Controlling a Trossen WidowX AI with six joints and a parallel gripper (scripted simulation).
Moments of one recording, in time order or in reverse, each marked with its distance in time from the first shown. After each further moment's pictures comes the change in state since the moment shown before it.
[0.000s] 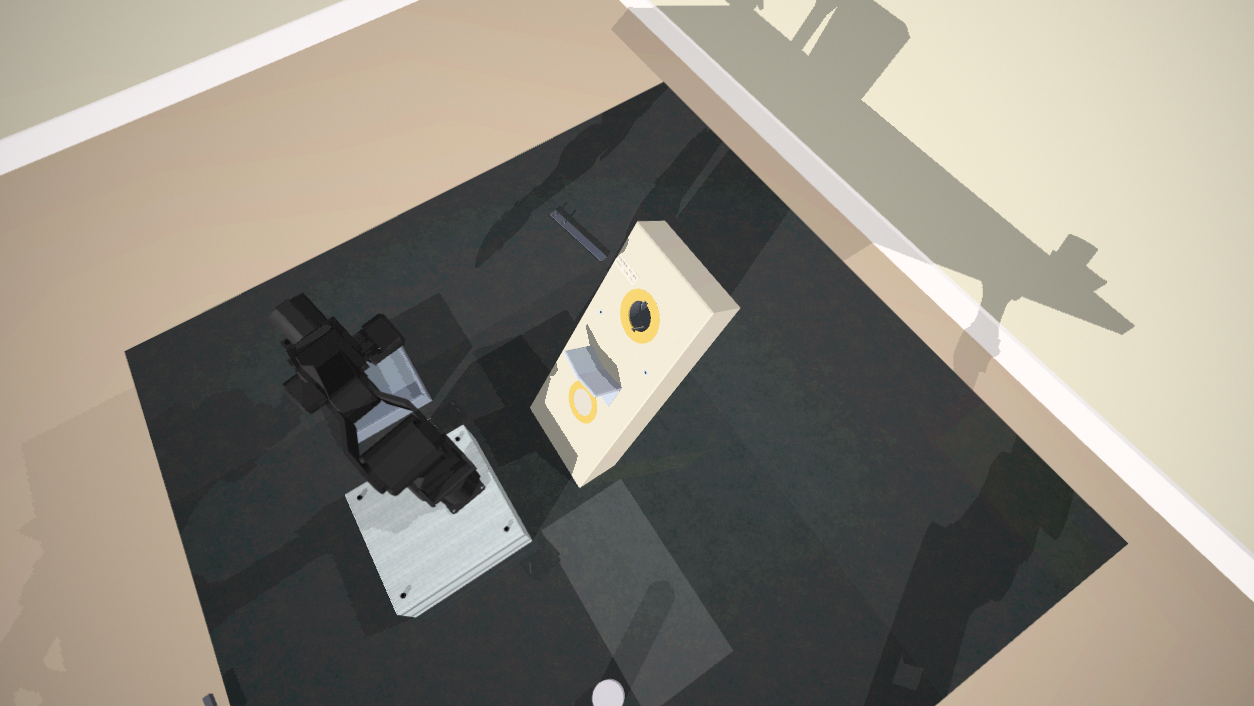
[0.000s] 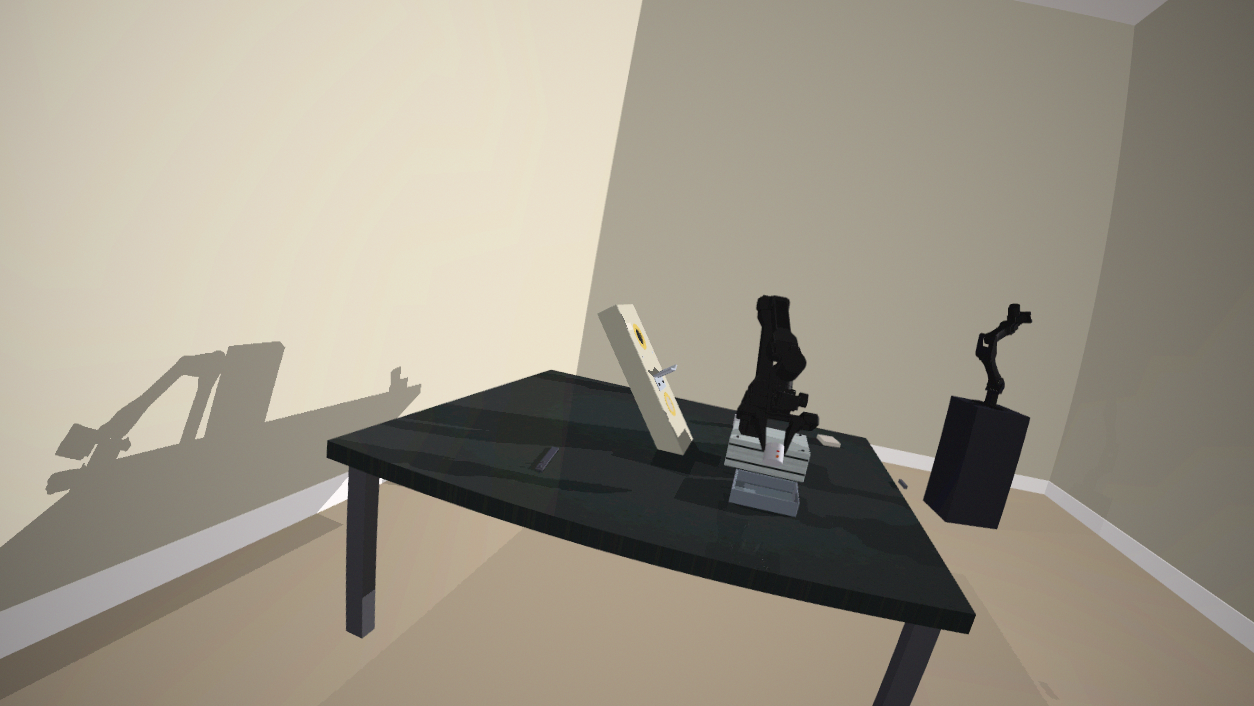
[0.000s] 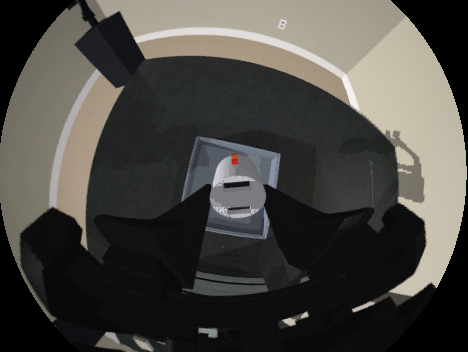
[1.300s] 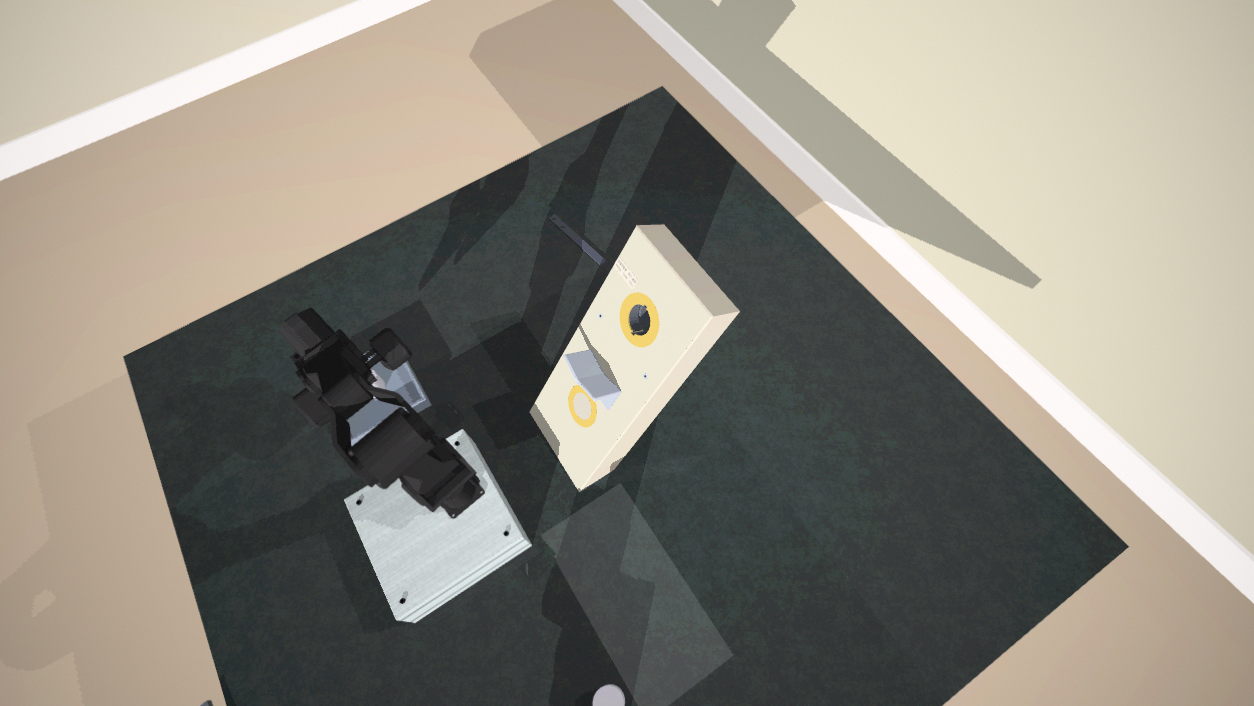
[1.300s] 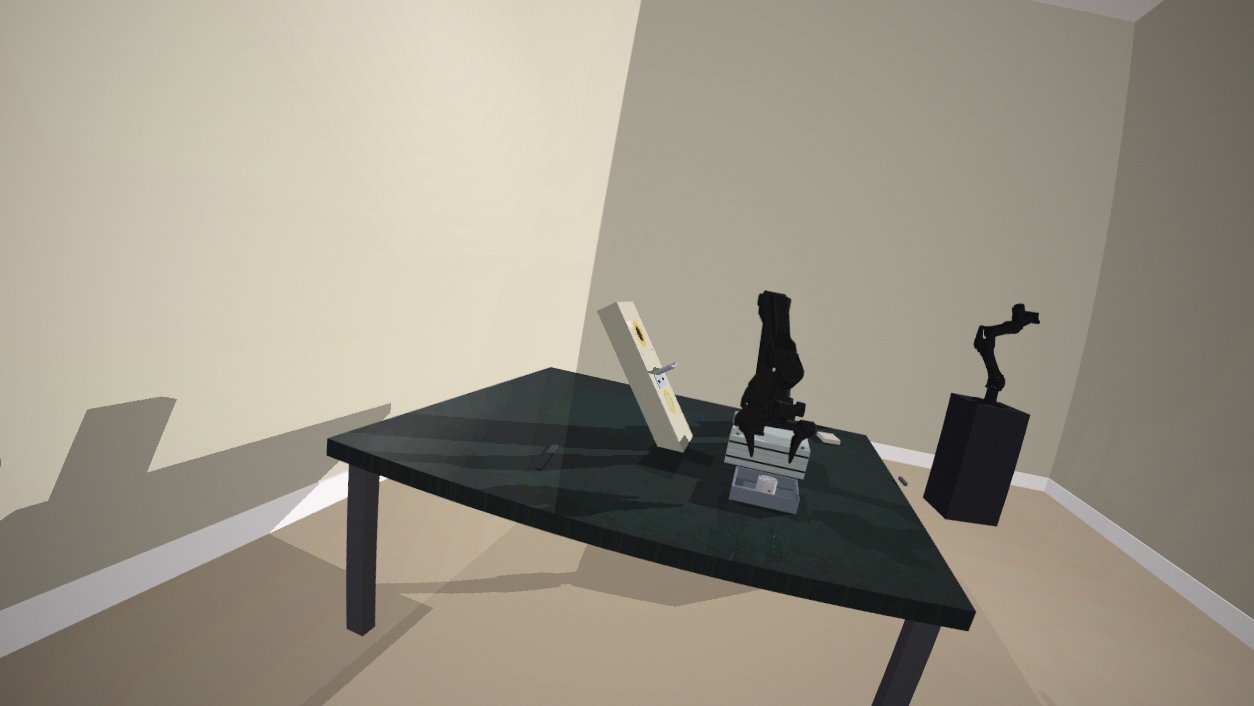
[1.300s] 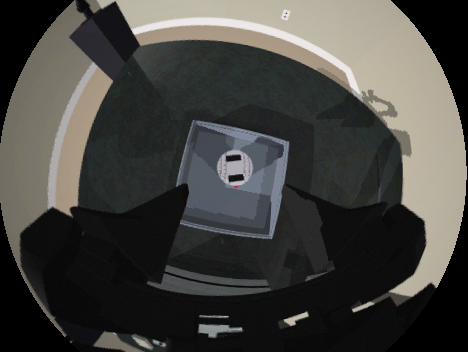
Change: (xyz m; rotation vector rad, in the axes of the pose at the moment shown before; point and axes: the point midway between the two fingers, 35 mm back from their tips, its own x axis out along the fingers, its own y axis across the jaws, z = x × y) arm 0.020 0.000 -0.020 -0.002 0.046 0.000
